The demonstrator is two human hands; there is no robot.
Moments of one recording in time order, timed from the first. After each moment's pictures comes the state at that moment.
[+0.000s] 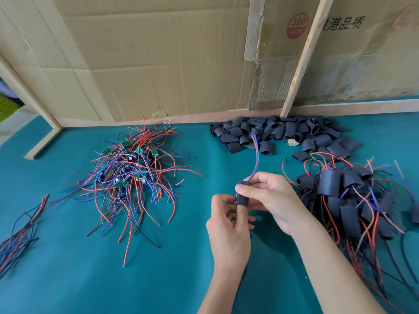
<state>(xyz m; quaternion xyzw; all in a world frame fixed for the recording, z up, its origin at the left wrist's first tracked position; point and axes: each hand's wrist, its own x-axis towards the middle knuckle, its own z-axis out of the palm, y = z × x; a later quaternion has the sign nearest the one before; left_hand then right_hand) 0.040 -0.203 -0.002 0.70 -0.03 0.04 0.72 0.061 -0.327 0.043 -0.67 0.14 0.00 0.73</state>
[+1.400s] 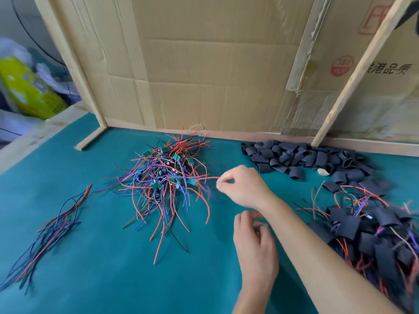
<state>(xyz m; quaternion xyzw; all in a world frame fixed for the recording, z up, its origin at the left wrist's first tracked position) 0.044 -0.200 -0.006 0.72 0.02 0.12 0.68 0.148 -0.232 0.074 -0.96 -0.05 -0.02 0.27</state>
